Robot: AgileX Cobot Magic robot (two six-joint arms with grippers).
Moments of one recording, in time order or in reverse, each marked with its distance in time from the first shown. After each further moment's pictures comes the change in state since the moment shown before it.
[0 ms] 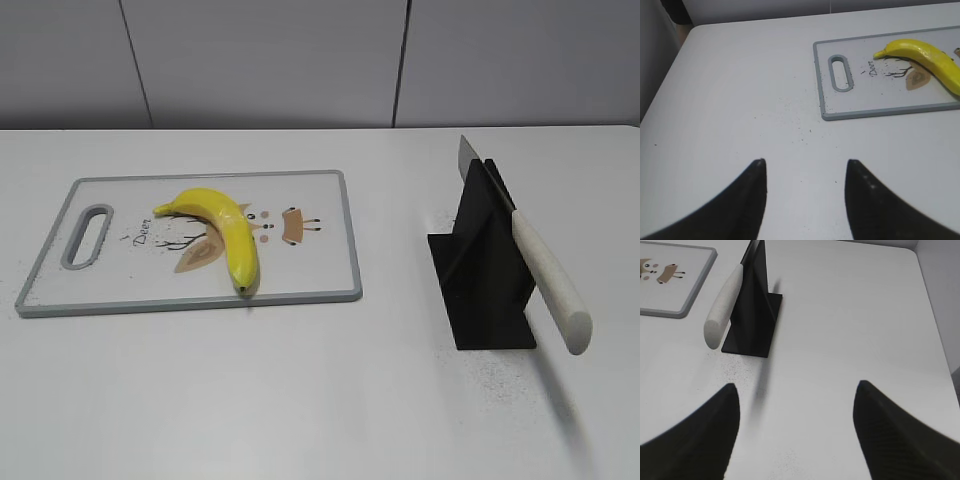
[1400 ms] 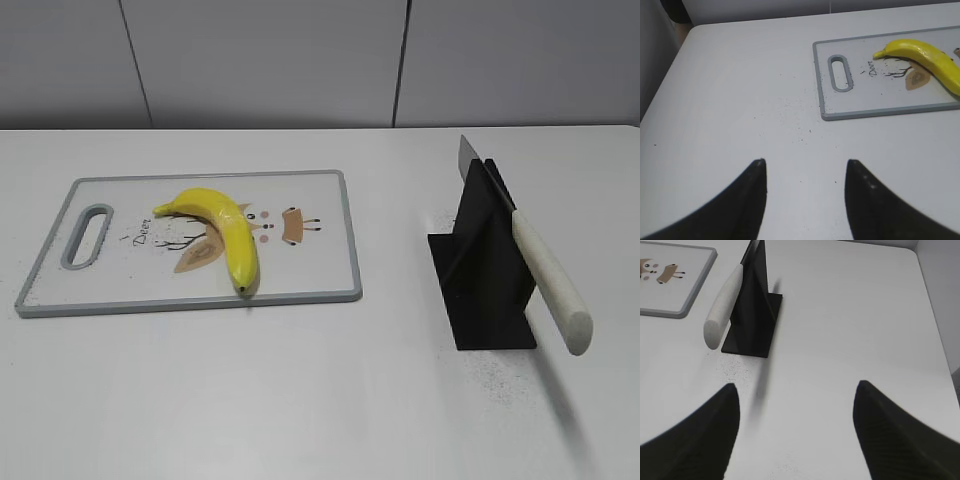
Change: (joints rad) left arm 0.000 0.000 0.000 -0.001 0.000 0.000; right arm 0.000 0.000 0.000 -0.005 0.000 0.000
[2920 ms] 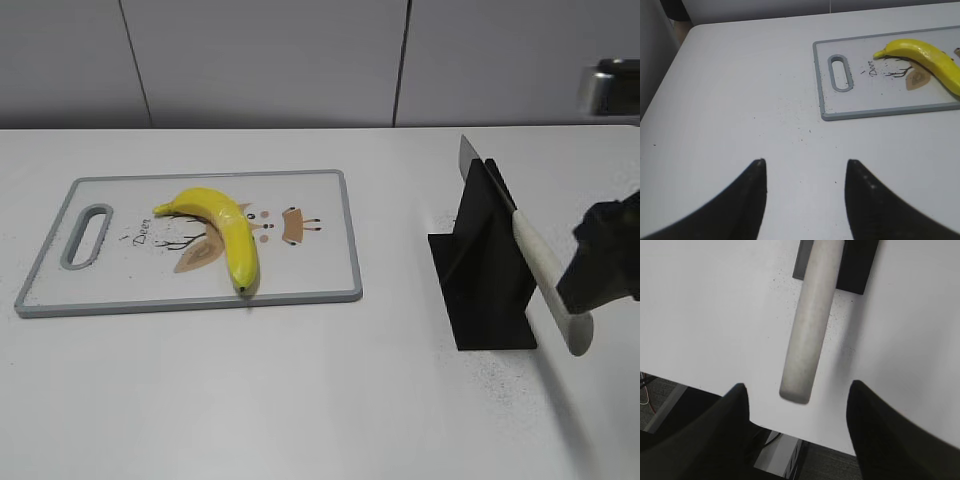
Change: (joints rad) left arm 0.000 0.000 0.000 -0.001 0.000 0.000; right arm 0.204 1.273 -0.424 0.162 -0.009 0.097
